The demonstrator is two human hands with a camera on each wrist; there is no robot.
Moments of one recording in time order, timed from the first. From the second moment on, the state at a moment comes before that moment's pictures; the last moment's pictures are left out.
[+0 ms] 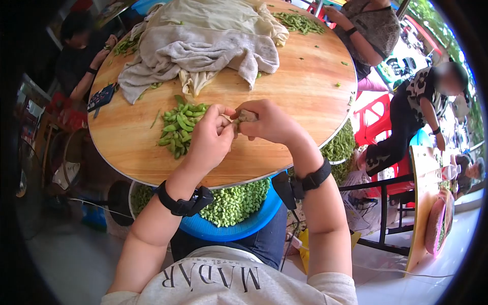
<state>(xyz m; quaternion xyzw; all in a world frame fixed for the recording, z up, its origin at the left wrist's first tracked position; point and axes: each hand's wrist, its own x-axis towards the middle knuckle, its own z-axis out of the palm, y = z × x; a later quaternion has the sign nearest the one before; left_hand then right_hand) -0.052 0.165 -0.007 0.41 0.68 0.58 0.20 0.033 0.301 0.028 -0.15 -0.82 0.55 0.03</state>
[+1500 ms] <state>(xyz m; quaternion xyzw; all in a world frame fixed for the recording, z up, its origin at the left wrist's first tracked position) -0.139 -0.159 -0.054 0.15 0.96 0.23 -0.07 -0.094 0.200 0.003 -0.03 -0.99 0.15 0.06</state>
